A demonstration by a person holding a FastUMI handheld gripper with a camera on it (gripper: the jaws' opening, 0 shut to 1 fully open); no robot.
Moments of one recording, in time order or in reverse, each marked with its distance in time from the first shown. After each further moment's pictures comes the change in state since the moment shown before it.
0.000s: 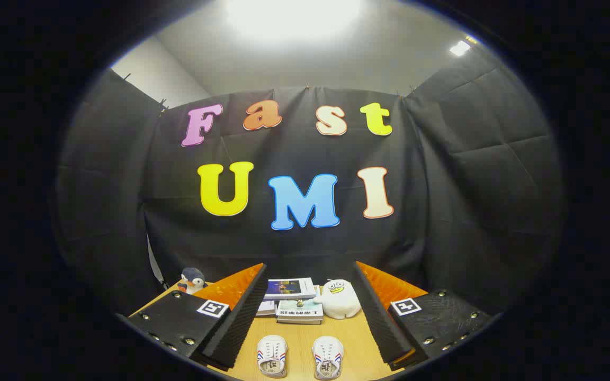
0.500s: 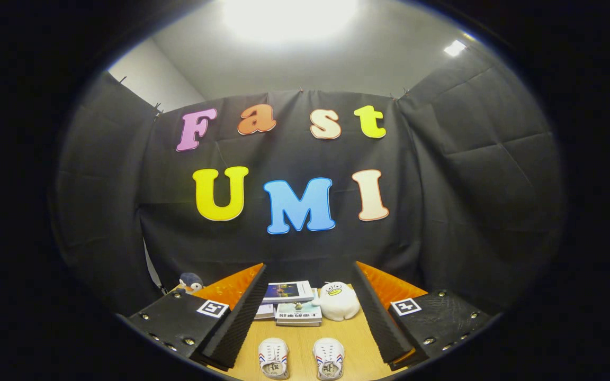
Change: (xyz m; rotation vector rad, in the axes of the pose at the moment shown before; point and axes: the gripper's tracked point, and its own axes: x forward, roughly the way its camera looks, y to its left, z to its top) arm -0.004 -0.001 0.004 0.013 -0.009 -0.026
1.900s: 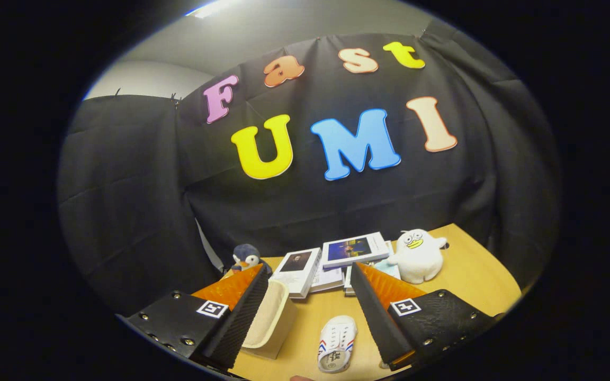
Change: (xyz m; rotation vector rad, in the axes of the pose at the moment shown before) arm 0.072 0.107 -0.117 0.198 0.313 0.371
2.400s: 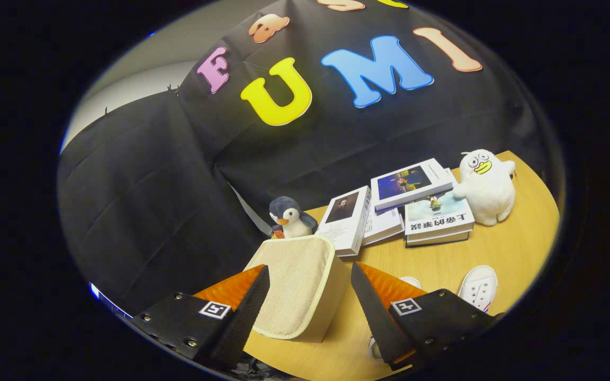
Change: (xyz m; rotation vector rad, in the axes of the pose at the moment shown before) arm 0.064 0.035 -0.092 0.200 0.313 0.253
